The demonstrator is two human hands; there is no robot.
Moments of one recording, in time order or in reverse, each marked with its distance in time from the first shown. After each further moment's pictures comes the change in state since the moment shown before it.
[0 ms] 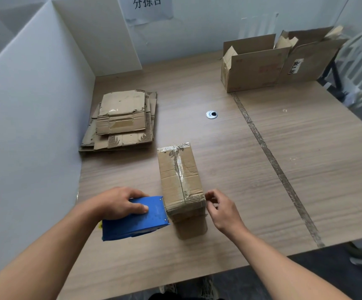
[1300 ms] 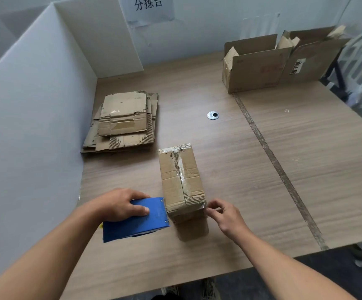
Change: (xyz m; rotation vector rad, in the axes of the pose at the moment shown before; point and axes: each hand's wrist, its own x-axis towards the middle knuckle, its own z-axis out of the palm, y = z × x) left_hand 0.005 -0.005 0.002 -0.004 -0.001 0.008; right_hand 0.002 0.031 0.003 0.131 -0.118 0.164
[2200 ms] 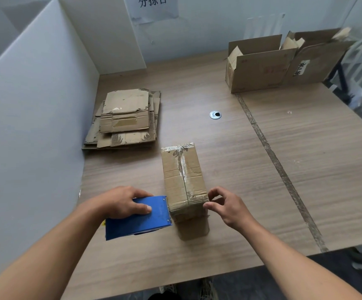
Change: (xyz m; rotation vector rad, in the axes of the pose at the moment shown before) left_hand 0.002 0.000 0.000 0.001 -0.022 -0.023; right_hand 0.006 -0.033 -0.021 -0.048 -0.070 -0.129
